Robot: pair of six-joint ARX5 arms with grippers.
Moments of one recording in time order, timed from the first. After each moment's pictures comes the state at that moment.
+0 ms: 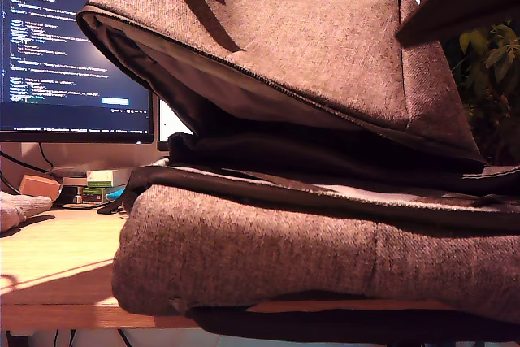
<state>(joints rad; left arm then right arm) -0.64 1.22 1.01 -0.17 0.33 0.02 0.89 0.66 0.57 -0.41 0.02 -0.58</state>
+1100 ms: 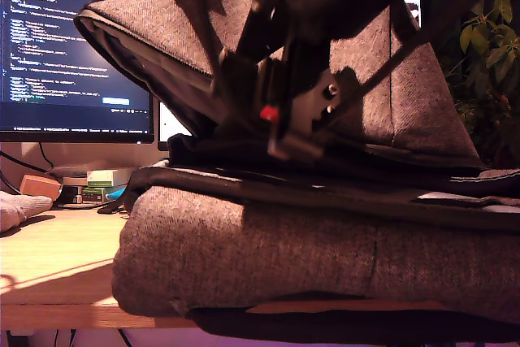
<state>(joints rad) -0.64 1.22 1.01 -0.18 0.33 0.01 1.24 1.30 0.61 0.22 0.67 -0.89</state>
